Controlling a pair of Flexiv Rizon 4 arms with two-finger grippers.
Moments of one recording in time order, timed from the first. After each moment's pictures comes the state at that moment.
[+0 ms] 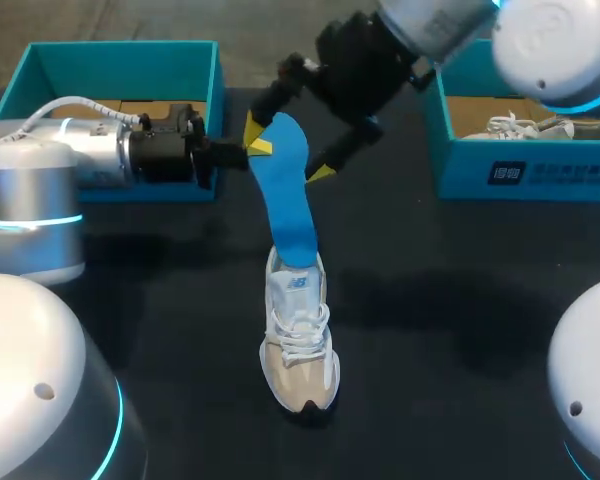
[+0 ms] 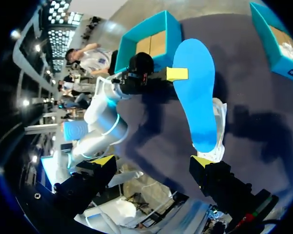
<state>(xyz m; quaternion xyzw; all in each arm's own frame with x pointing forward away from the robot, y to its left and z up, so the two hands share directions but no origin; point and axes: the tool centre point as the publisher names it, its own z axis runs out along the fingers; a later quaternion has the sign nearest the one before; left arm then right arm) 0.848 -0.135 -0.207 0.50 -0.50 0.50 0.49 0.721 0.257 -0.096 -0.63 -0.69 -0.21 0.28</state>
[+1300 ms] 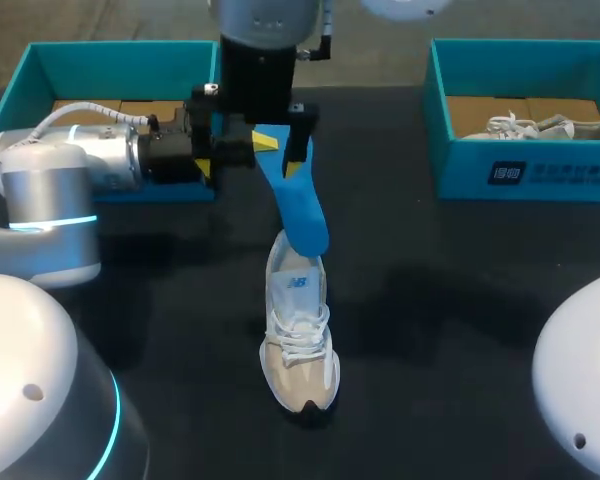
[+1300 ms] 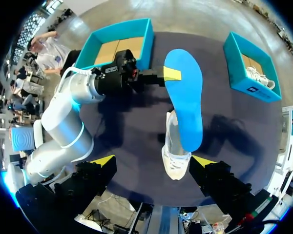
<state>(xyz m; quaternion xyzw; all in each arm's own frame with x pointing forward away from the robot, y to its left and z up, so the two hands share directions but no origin) 0.866 -0.142 -0.215 0.53 -0.47 0.51 0.49 0.720 0.292 -0.115 -0.68 -0.73 -0.07 0.04</state>
